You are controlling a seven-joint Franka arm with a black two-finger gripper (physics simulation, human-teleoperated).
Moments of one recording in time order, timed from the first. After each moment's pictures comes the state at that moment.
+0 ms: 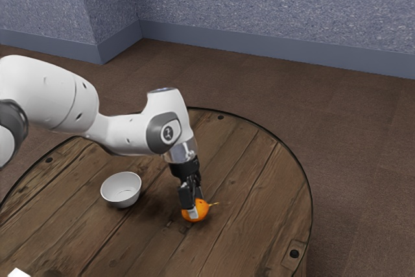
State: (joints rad) arm -0.16 0.40 -0.04 -2.00 -0.37 2.23 -1.96
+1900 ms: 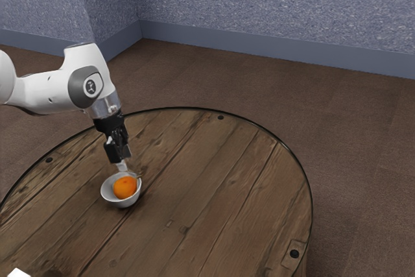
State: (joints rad) arm 0.09 0.13 0.06 -2.10 -0.23 2.10 -1.88
